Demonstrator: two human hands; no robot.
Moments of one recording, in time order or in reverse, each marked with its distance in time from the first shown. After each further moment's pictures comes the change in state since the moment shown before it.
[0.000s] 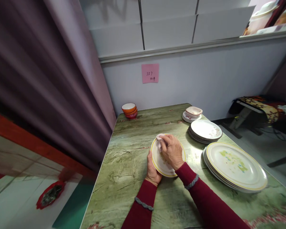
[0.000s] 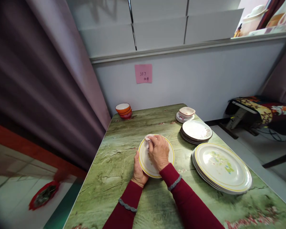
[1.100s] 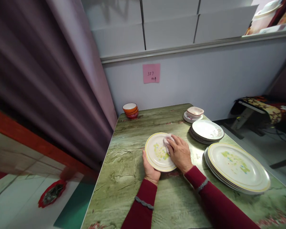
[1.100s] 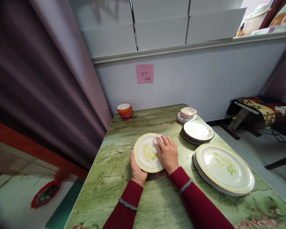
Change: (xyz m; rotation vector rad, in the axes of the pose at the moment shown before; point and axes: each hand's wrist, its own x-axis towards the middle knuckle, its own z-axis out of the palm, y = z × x) left_hand 0.012 0.008 -0.007 -0.070 0.100 0.159; right_hand -0.020 0.046 -0.003 -0.291 -0.027 -0.191
